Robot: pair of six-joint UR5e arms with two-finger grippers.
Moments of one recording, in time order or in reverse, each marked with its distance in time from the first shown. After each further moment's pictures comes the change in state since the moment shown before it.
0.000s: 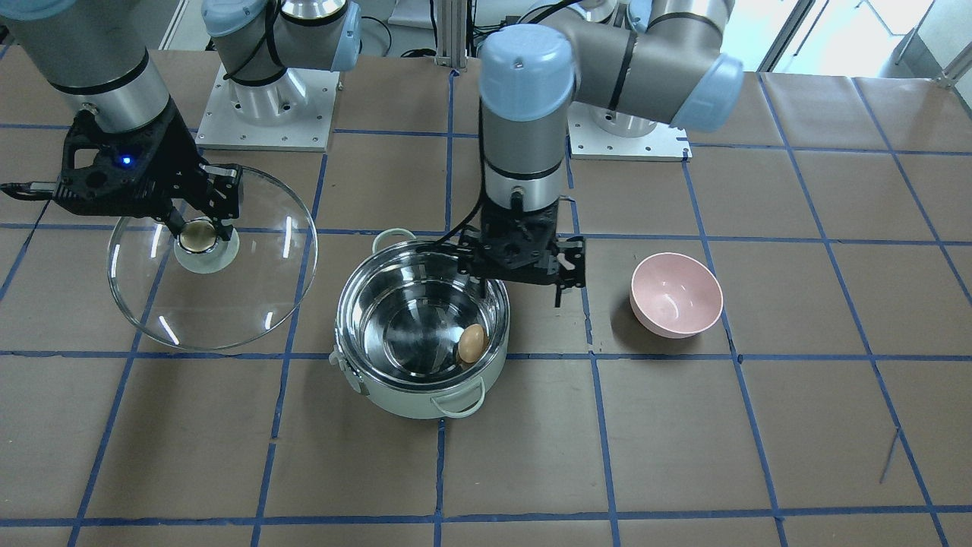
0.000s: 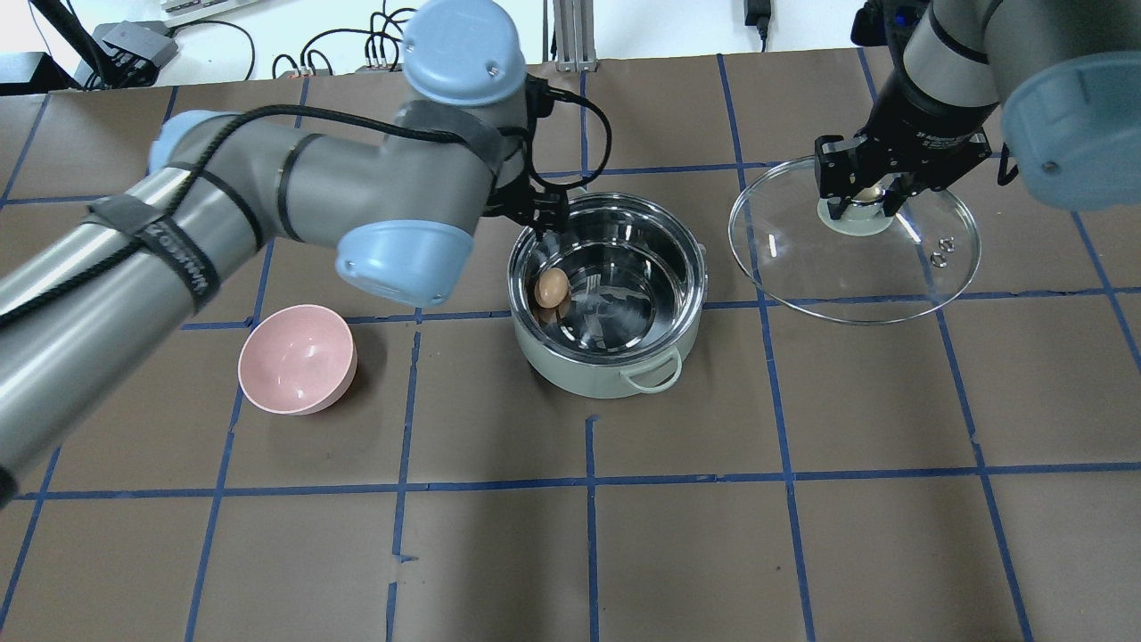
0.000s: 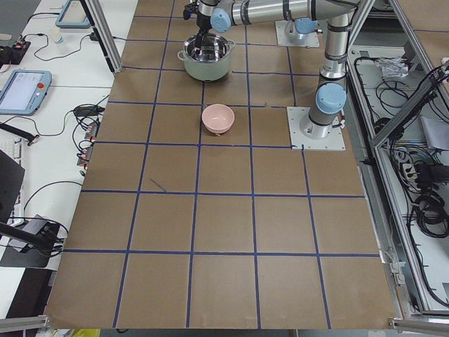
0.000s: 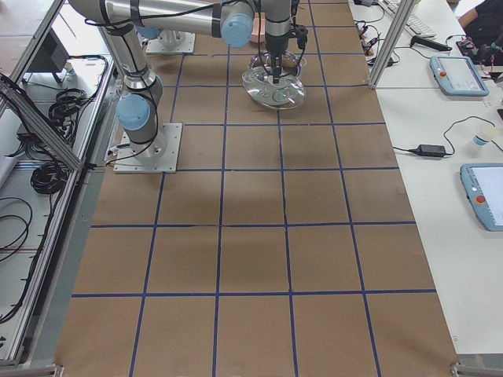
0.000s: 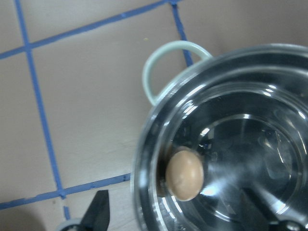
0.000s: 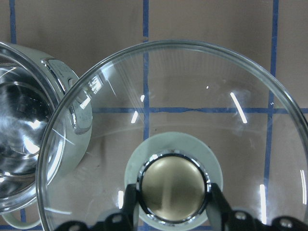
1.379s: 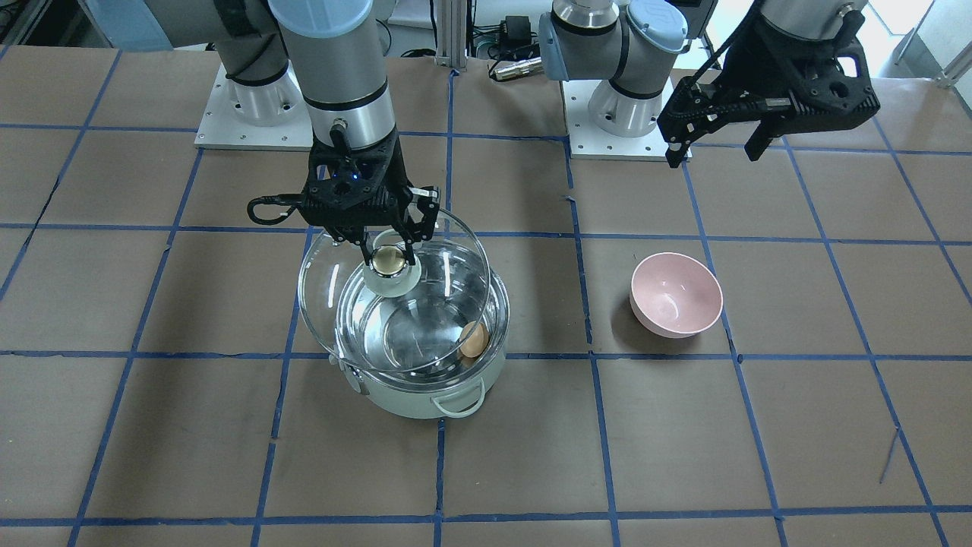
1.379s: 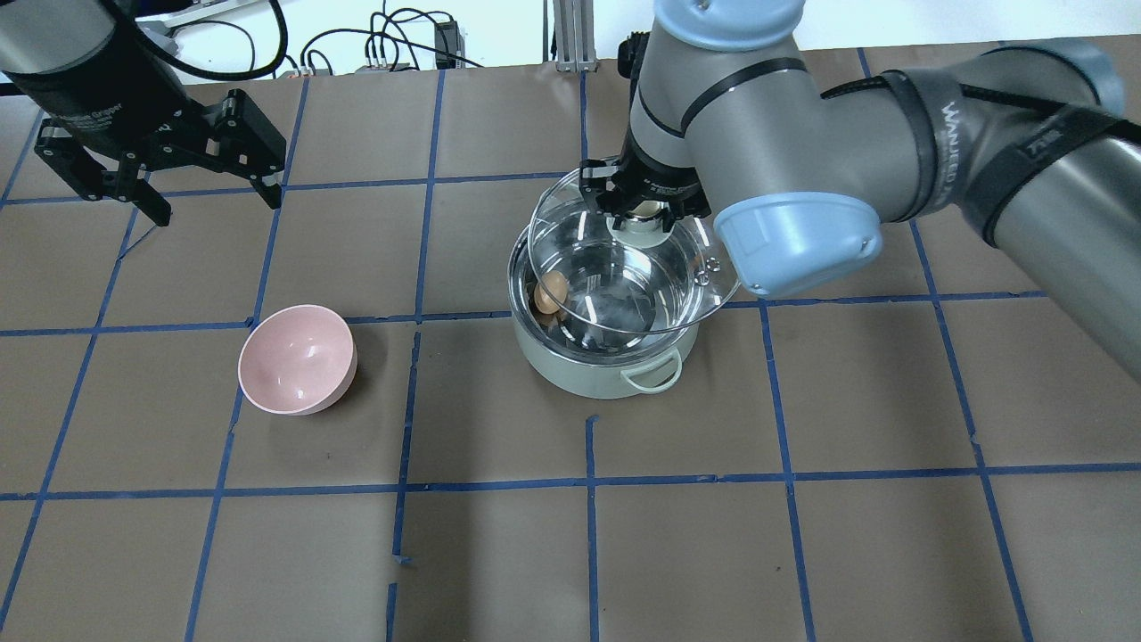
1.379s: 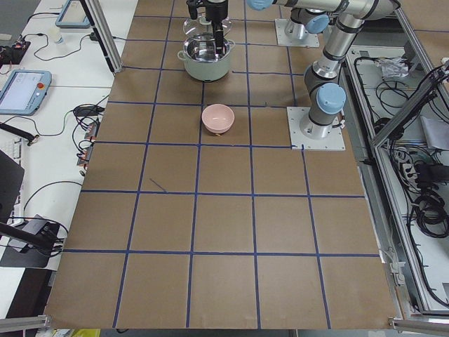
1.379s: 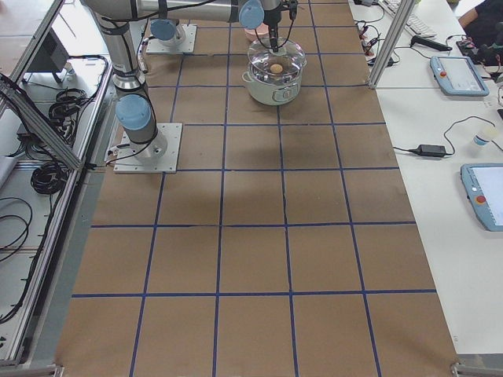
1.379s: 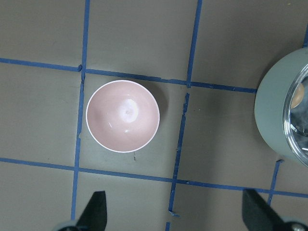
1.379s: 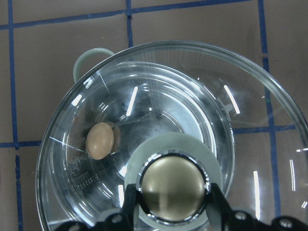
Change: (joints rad) left arm 0.369 0.264 0.189 -0.638 -0.117 0.039; right arm 0.364 0.141 -0.004 -0.300 0.032 0.412
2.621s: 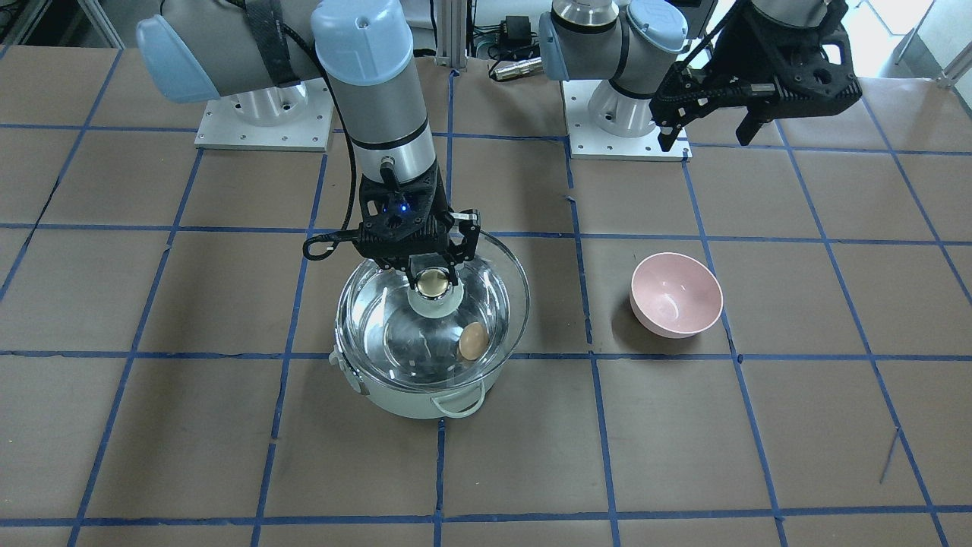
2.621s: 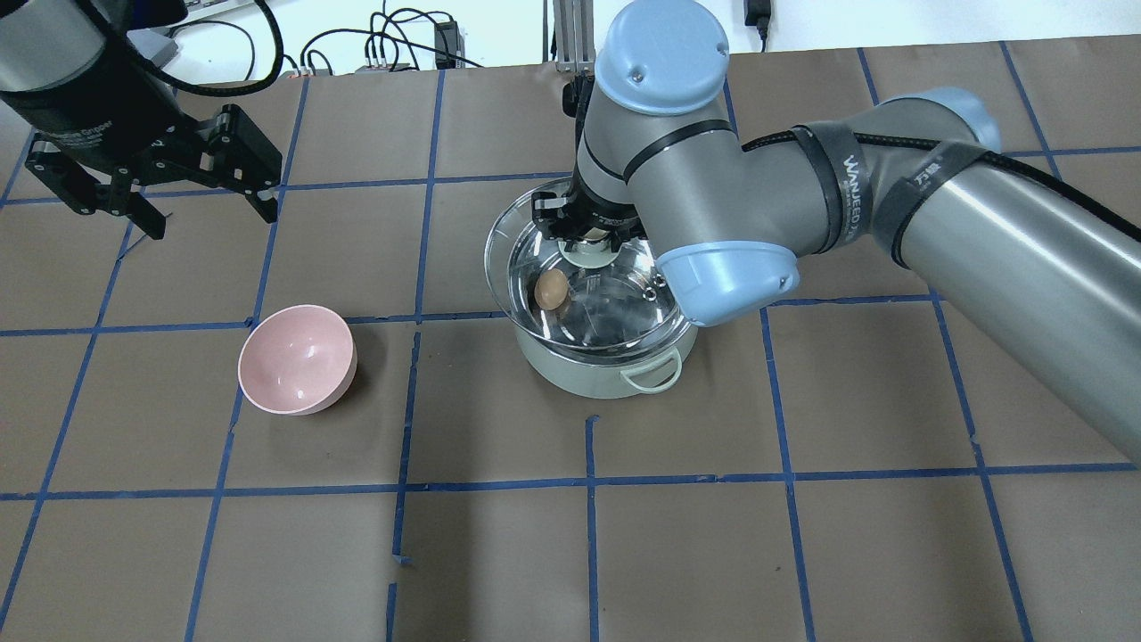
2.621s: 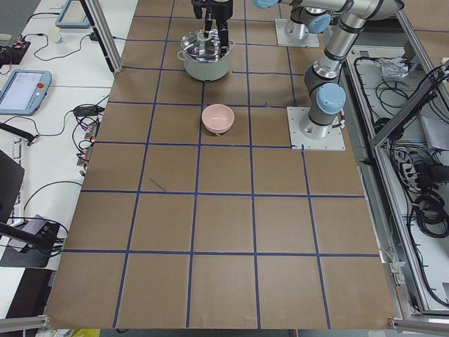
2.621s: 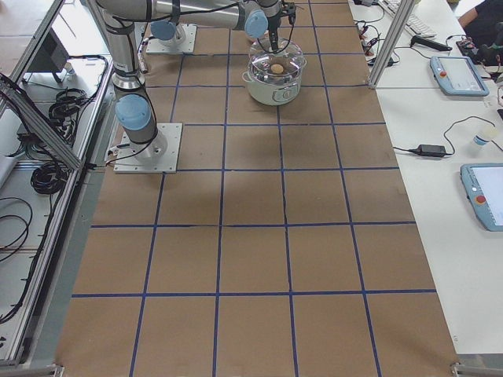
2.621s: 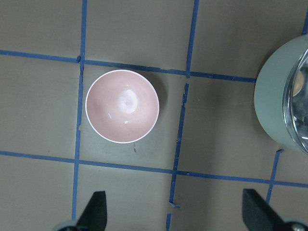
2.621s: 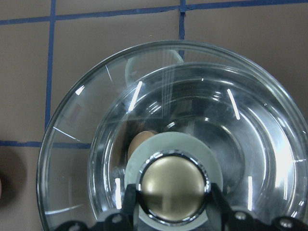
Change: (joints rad) left arm 0.005 0.032 -0.034 0.022 0.001 0.032; right arm 0.047 0.065 0.037 -0.120 0.040 -0.008
